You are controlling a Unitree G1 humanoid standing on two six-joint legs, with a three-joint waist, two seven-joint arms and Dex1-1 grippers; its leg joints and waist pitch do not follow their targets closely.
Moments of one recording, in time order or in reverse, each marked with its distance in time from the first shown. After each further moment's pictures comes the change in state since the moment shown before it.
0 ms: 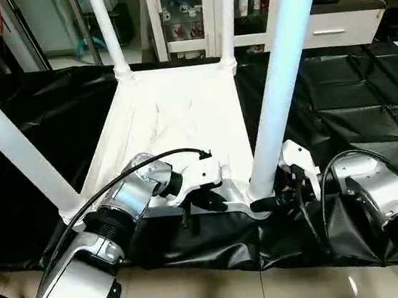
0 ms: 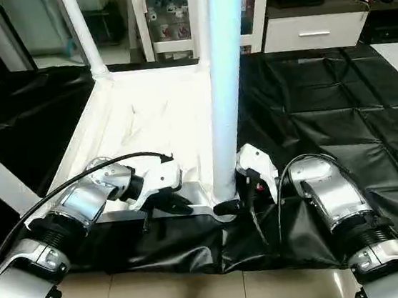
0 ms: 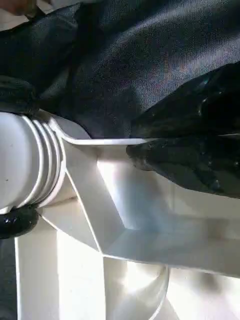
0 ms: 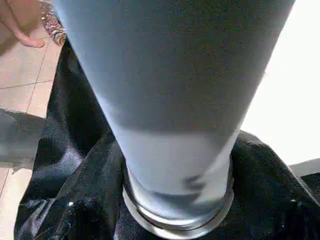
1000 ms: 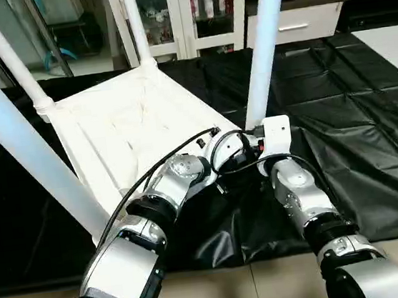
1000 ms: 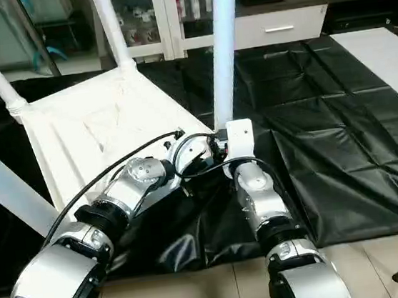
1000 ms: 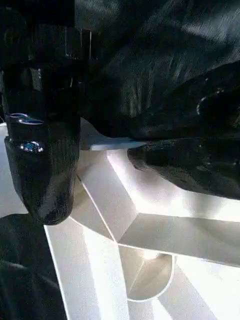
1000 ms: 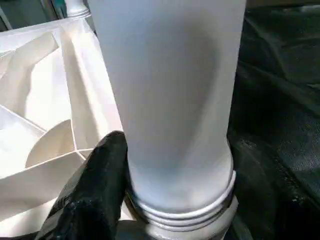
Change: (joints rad) left arm -0.143 -0.240 0.130 0.334 0.041 0.002 0.734; right arm -0.124 0.472 -0.289 0.346 -0.070 -0.198 -1.165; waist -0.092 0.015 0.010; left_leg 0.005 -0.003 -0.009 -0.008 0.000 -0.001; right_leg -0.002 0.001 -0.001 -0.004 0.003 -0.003
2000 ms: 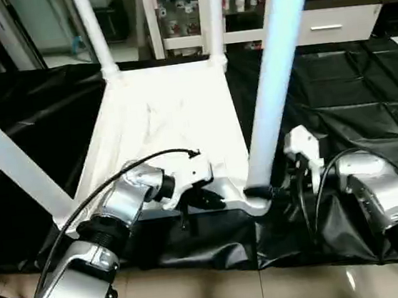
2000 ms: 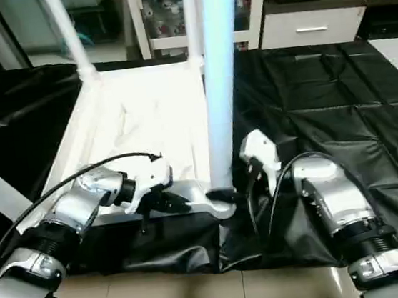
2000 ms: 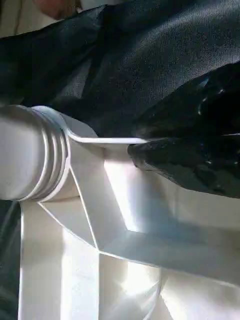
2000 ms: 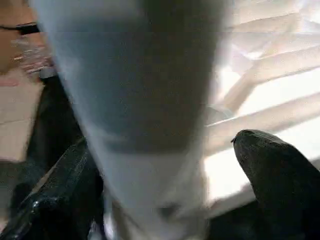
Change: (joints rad) left arm 0.197 0.259 -0.070 -0.362 -0.114 0.010 -0.737; right arm 0.173 -0.456 0.239 -0.458 0.149 0.220 1.109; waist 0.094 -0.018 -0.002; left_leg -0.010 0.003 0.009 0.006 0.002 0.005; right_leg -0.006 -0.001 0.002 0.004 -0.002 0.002
